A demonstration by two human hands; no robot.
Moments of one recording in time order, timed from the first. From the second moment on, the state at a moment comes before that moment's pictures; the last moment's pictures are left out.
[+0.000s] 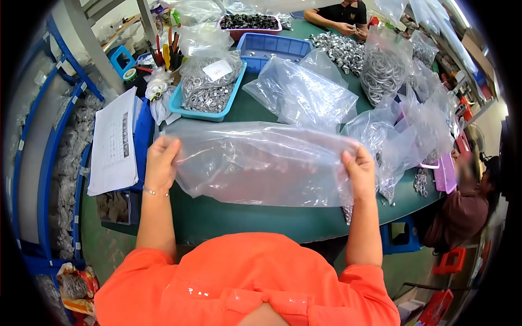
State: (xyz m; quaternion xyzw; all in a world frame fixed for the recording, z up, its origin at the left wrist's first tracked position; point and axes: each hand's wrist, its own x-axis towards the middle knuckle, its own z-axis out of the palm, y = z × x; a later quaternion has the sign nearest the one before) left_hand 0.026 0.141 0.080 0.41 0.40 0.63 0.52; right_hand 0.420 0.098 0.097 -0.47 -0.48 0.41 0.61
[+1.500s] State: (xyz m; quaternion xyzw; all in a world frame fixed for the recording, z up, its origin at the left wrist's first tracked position) left_hand 0.123 0.195 0.160 0.86 0.26 0.28 0.33; right_hand 0.451 0.153 0.176 -0.21 -0.82 0.38 0.37
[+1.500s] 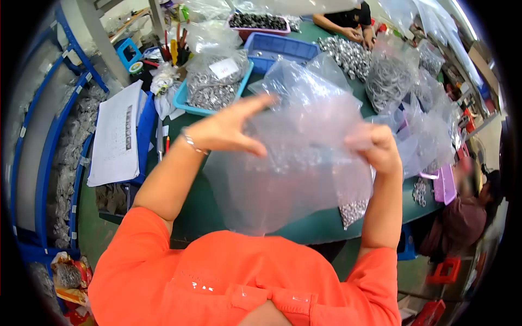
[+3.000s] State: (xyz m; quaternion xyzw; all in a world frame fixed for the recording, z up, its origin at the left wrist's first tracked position) left_hand 0.210 0.344 0.065 0.67 0.56 0.42 0.25; right_hand 0.528 0.299 0.045 -0.74 -0.38 0.34 0.44
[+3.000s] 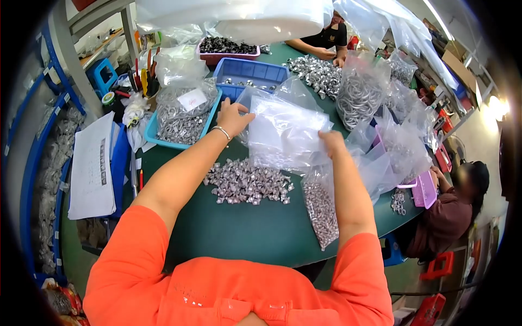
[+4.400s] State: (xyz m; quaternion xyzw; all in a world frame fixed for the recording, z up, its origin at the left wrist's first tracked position) left_hand 0.303 0.301 0.028 0.50 0.58 0.34 0.55; right_hand 0.478 0.326 0.009 -0.82 -0.57 0.07 -0.01
